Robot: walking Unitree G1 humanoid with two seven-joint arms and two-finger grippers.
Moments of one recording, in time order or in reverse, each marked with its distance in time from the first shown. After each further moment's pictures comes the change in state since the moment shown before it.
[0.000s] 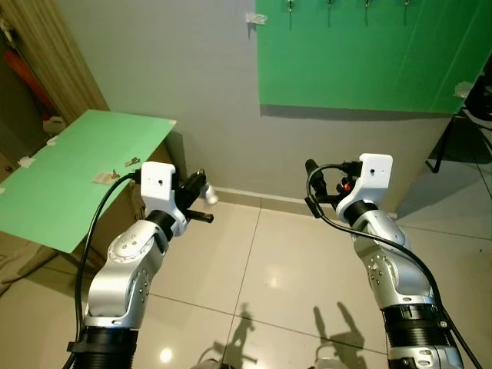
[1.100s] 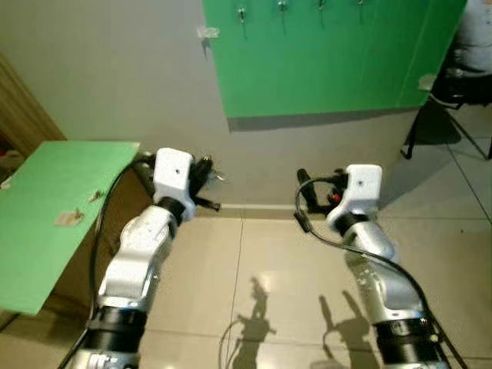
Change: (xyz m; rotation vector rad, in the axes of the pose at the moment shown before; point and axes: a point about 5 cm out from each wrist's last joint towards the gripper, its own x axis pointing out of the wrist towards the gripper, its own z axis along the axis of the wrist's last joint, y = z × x) left arm 0.019 0.002 0.007 0.154 -0.042 0.031; right arm -0.009 0.023 -0.014 -0.042 -0.009 0.054
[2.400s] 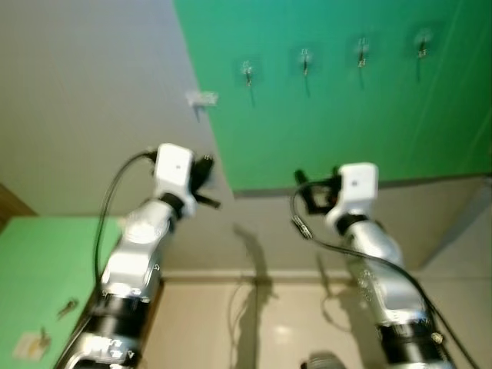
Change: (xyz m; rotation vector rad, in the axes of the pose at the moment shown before) left arm 0.014 -0.007 -0.001 0.006 0.001 -0.093; right arm -0.002 -0.015 0.001 -0.103 -0.002 -0.048
